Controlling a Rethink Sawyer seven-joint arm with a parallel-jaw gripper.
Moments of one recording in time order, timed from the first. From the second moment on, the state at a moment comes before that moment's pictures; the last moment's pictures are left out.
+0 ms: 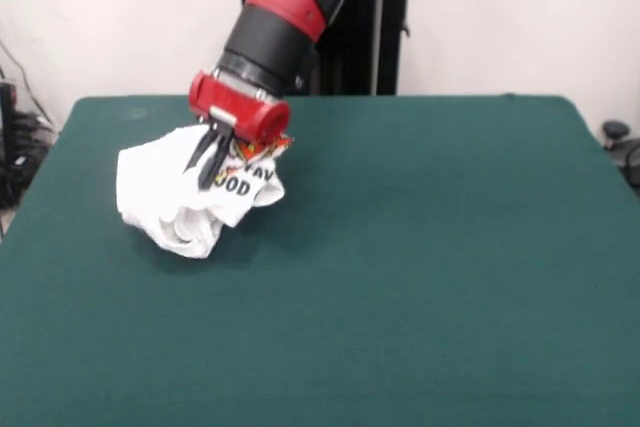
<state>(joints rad) -0.03 -0.37 -0.43 1.89 0.09 -0.55 2.16</state>
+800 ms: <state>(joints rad) 0.07 -0.76 -0.43 1.96 0.08 -0.02 2.16</state>
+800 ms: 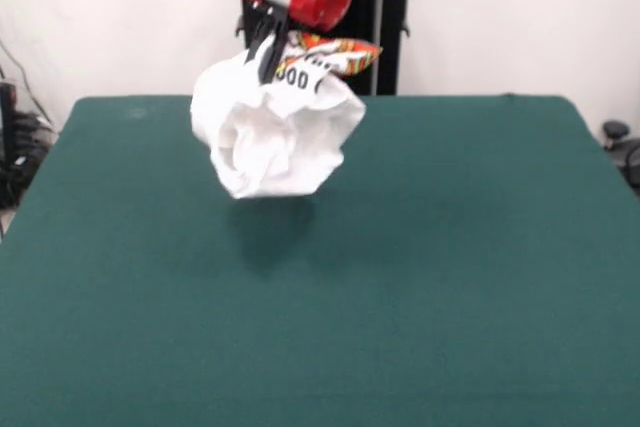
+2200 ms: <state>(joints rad) 0.22 -0.83 -0.54 1.87 0.15 0.04 2.18</state>
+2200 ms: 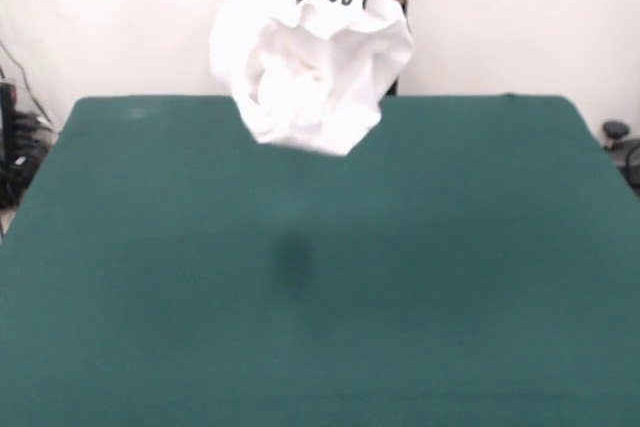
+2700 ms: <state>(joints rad) 0.12 -0.77 -0.44 1.90 0.19 -0.39 2.27</state>
